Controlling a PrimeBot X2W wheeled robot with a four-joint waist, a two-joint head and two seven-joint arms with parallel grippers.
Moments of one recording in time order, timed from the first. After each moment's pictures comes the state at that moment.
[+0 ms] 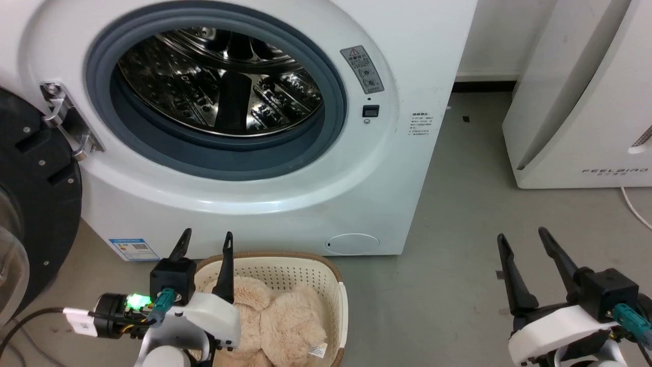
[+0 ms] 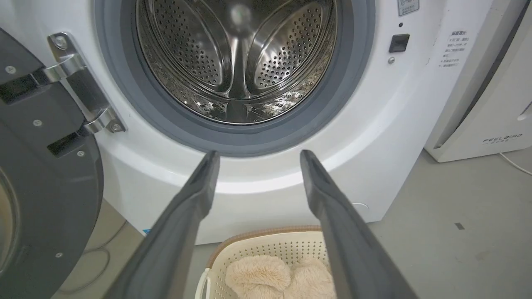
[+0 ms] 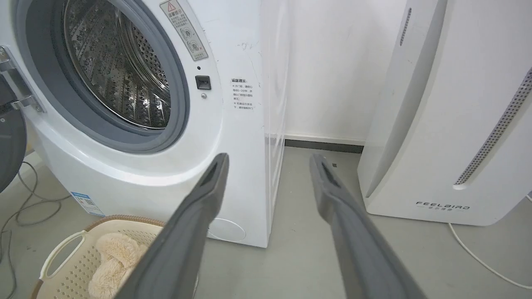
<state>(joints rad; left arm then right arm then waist) -0.12 0.08 -0.05 0.15 0.01 0.01 -0.05 -0.02 -0.05 -0.04 -0.01 0.06 0.13 -0.06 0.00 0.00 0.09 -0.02</state>
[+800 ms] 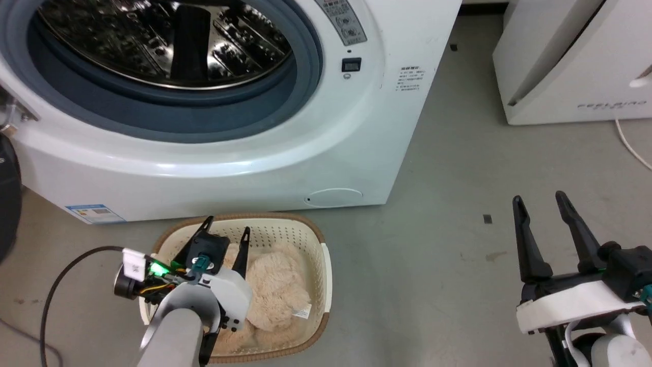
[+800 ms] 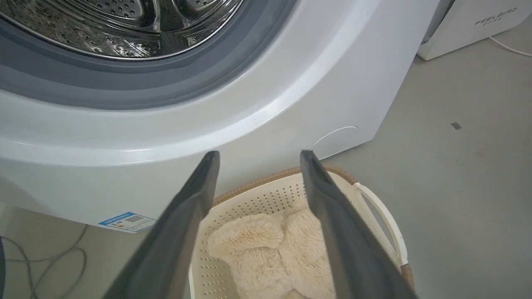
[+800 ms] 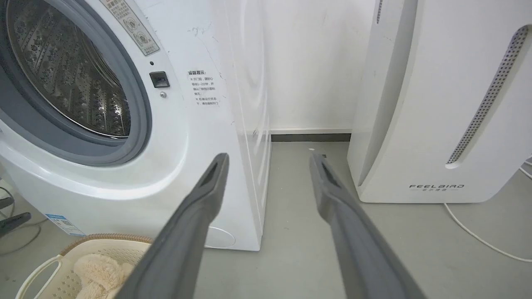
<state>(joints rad) -0.35 0.15 -0.18 0.52 0.06 -0.01 -0.10 -0.10 -0.05 -0.05 -0.03 0.13 0.13 -0.11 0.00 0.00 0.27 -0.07</state>
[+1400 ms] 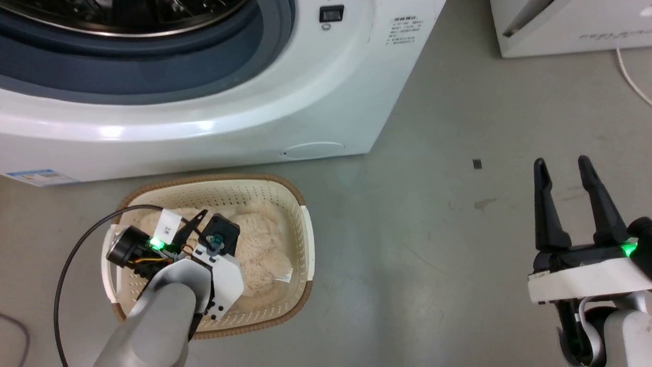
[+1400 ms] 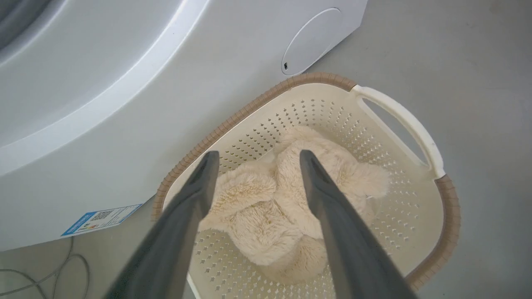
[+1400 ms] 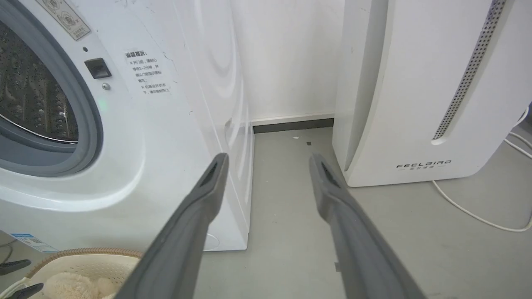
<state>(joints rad) -0.52 0.24 -0.33 0.73 0.16 -0.04 -0.02 -0.18 -0.05 -0.07 -0.05 0.20 0.13 -0.14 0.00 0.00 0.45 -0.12</state>
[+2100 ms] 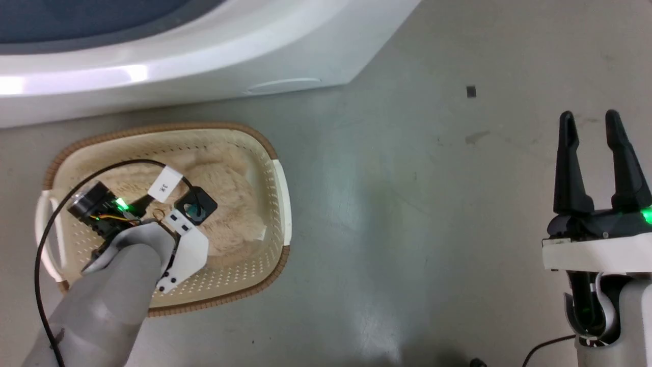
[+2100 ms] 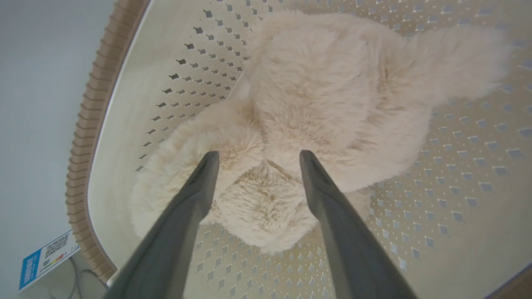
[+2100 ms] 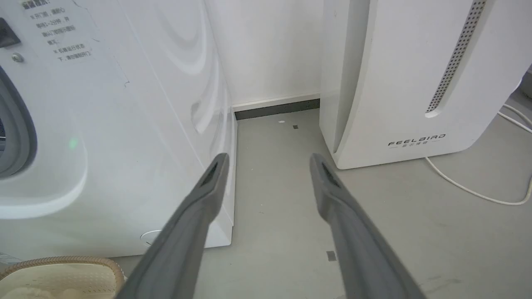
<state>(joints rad) -0.74 0.36 -0.52 0.95 0.23 -0.09 0.07 -0.27 -0.05 -0.08 -0.09 0.28 0.13 -0.19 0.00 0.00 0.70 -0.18</state>
